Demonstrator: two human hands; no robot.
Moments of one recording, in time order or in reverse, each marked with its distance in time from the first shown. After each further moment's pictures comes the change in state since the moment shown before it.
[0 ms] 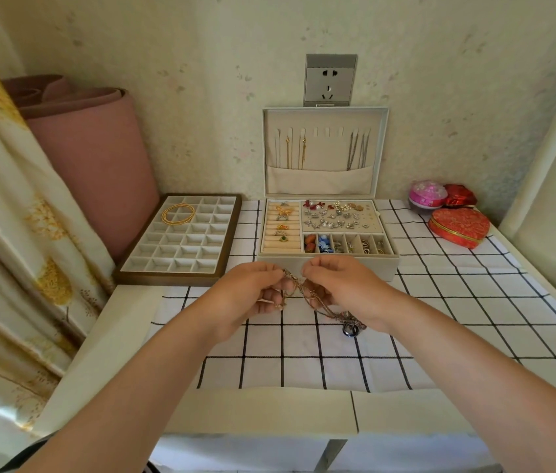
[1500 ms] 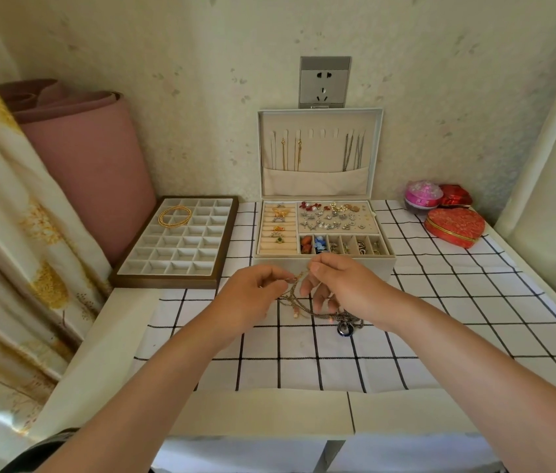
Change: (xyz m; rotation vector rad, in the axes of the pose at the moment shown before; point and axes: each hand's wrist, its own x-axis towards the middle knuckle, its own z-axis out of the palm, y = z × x) left_hand 0.005 -0.011 0.008 0.394 0.144 0.171; right_hand -0.005 -0.002 -0.008 -0.135 -0.021 -0.002
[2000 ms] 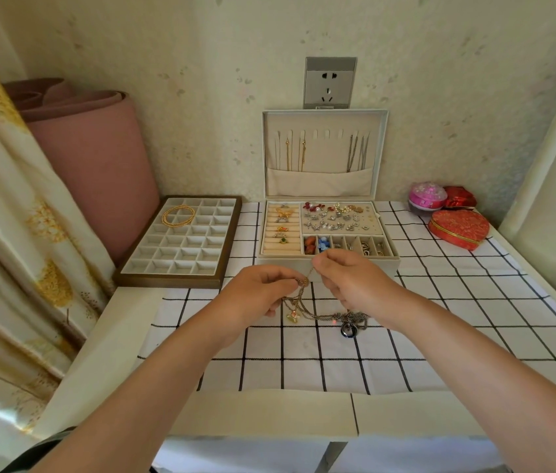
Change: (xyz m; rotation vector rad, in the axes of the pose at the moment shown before) left_hand -0.003 0.007 -0.004 -0.104 -0.119 -0.009; right_hand 0.000 -0.006 -0.004 -0.042 0.064 -0.036
